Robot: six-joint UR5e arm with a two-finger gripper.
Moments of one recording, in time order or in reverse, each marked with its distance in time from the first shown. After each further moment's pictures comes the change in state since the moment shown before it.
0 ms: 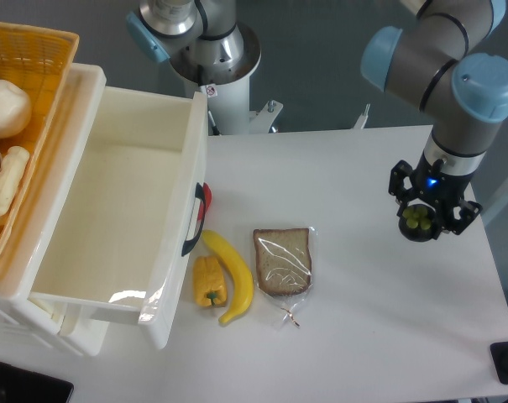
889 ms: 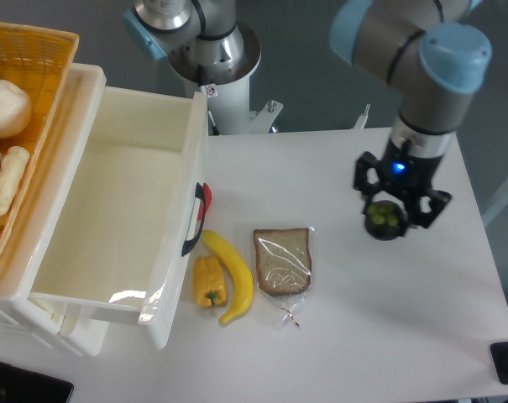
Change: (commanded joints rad) arm -0.078 0.196 -0.089 -0.046 -0.281 -0.153
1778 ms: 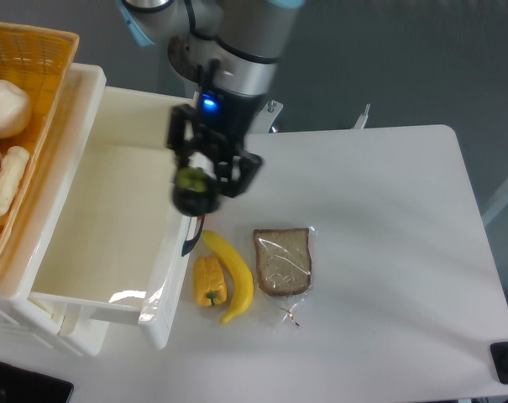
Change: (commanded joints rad) arm -0.363 0.178 -0.087 0.014 -0.144 -0.275
